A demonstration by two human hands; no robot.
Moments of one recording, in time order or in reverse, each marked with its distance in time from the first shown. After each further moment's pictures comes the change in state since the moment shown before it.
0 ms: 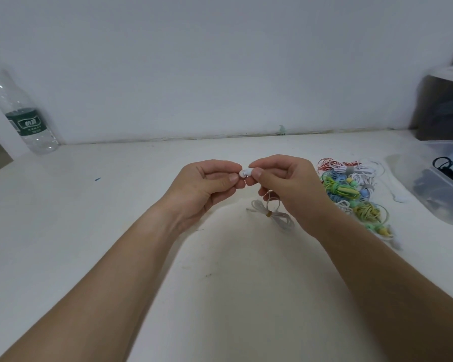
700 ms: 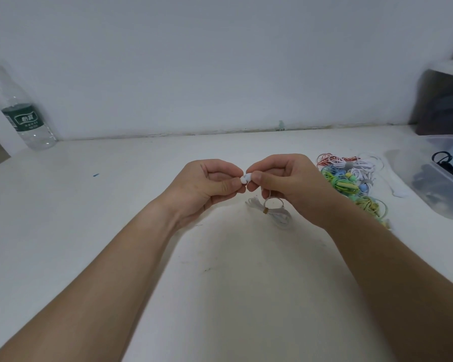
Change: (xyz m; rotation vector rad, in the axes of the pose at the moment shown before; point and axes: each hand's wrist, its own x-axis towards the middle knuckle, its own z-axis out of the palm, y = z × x) left_hand -0.003 -0.001 0.000 0.108 -0.078 -0.017; right_hand 0.001 -0.003 -0.013 -0.008 -0.203 0.042
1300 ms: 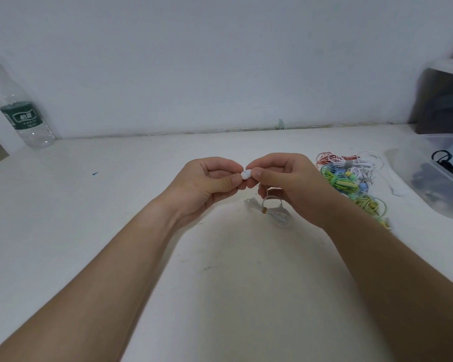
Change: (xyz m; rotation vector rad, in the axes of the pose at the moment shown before) left_hand 0.001 -0.001 0.002 -0.058 0.001 0.007; right_hand 0.001 0.001 0.000 0.047 0.001 0.050
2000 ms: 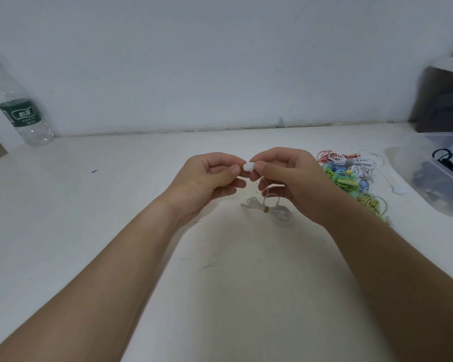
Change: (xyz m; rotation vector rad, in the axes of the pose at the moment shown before) left_hand 0.001 -0.003 -0.001 0.160 0.008 0.068; right_hand -0.002 -0.003 0.001 0.019 0.025 0.000
